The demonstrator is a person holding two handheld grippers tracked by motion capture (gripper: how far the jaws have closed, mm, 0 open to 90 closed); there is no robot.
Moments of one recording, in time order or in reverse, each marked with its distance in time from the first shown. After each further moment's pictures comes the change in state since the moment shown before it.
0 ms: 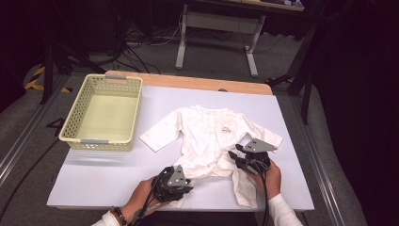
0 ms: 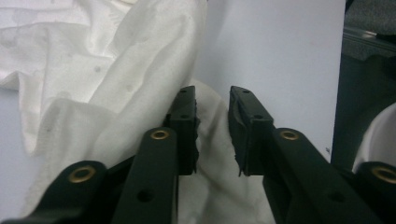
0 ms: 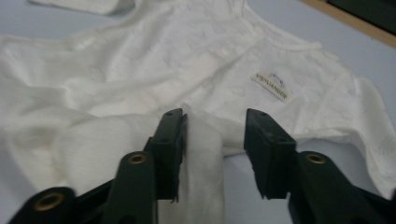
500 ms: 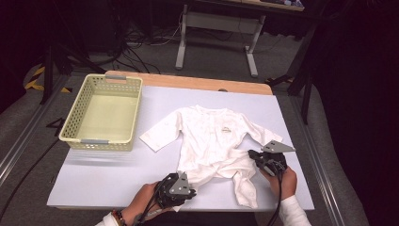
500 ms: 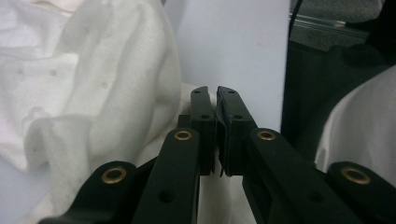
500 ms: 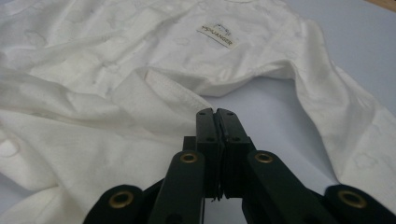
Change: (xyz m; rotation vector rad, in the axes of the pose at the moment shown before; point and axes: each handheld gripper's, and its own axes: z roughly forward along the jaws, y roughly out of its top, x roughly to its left) left arm -0.020 0.005 0.000 -0.003 -0.081 0.087; right arm -0.035 -0.032 -0.029 0.038 -0.044 0.118
